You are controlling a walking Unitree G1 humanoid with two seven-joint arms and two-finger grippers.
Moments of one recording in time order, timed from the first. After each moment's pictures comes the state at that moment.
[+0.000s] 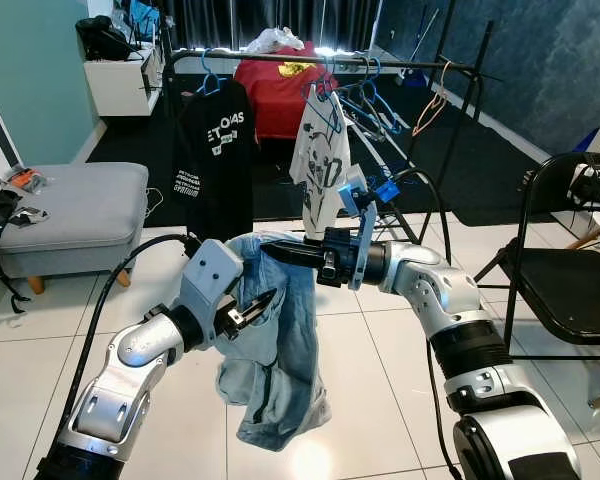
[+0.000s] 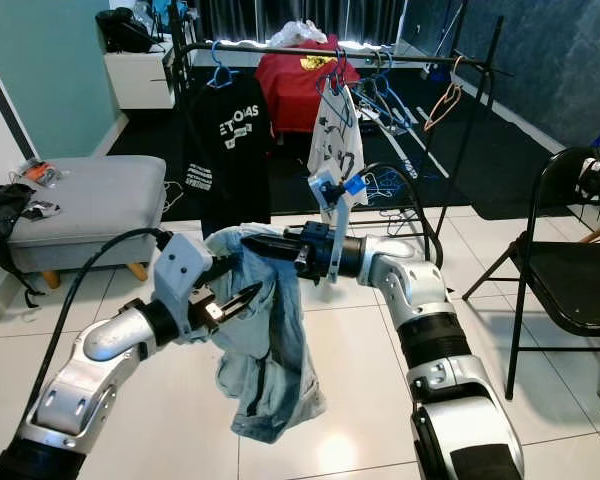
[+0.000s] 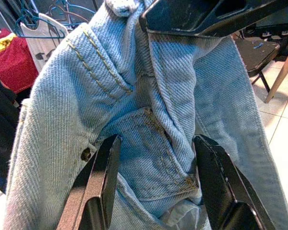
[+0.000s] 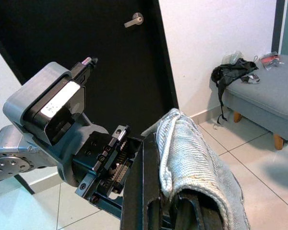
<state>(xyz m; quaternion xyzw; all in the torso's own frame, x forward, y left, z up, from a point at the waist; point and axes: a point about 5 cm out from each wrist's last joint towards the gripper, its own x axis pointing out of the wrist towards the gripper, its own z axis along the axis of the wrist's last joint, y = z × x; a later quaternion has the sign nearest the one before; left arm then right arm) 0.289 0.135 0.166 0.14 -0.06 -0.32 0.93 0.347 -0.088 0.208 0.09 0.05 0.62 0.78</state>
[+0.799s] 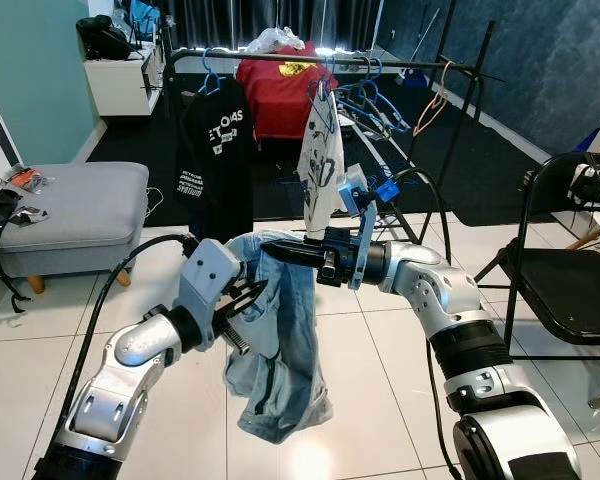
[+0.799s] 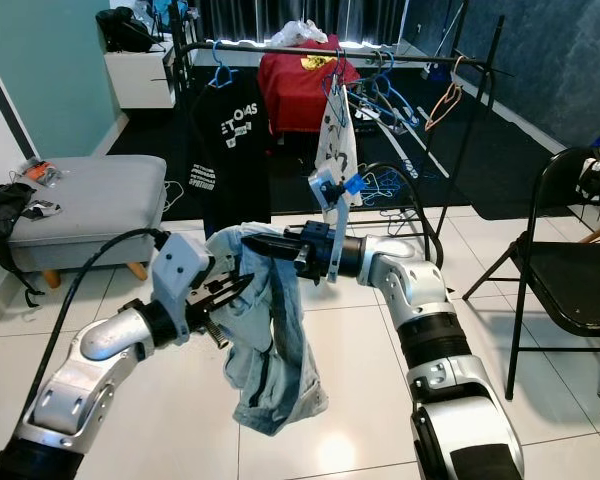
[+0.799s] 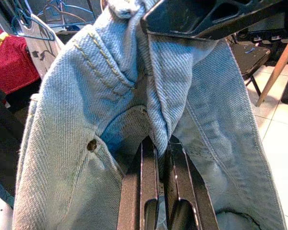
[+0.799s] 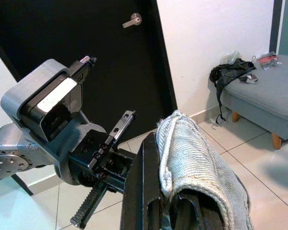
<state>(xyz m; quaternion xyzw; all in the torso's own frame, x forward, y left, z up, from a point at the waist) 0.289 0.140 0.168 0.13 -0.06 -0.33 0.93 0.347 -0.089 0.208 0.09 0.05 0.62 0.78</state>
